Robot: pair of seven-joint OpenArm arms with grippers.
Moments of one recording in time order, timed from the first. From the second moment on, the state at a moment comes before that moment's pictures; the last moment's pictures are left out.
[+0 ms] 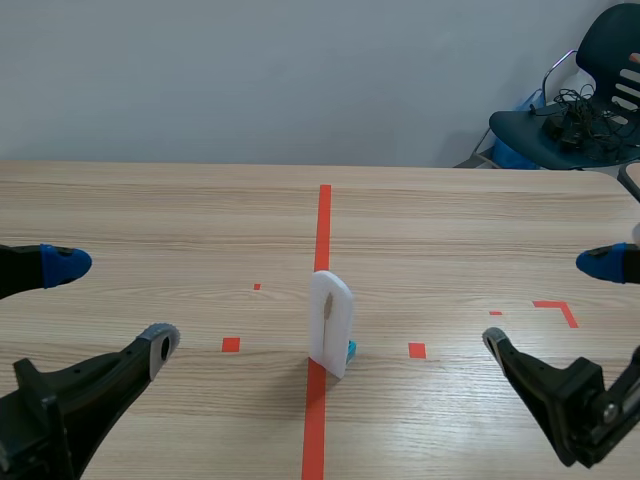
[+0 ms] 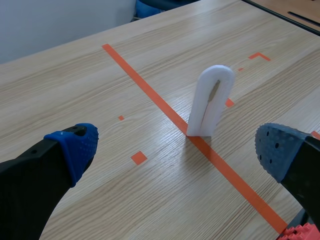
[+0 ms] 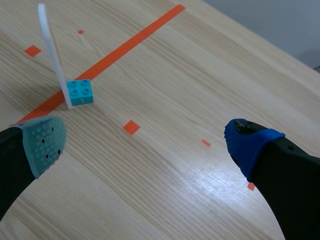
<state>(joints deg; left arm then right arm) 48.0 -32.6 -8.2 119.7 -21.6 -27.4 -4.9 -44.0 30.5 12.2 114.6 8.4 25.3 4.3</state>
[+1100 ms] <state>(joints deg) 47.9 -32.6 -8.2 119.7 -21.6 -27.4 -4.9 -10.8 8.6 -13.8 71.2 -3.3 30.9 15.1</state>
